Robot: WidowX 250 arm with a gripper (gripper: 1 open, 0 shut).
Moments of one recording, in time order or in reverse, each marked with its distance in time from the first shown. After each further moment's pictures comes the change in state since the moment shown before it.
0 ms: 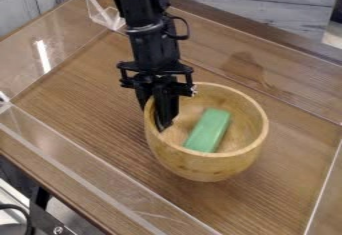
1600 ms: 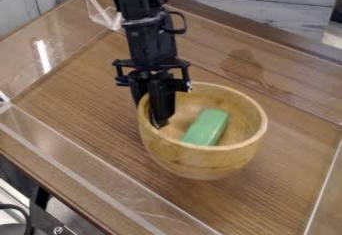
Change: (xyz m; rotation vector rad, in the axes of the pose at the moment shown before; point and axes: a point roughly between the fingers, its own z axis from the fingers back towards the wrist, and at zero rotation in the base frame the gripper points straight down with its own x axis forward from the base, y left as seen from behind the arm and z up) arm -0.009 -0.004 0.009 -0.035 0.070 0.002
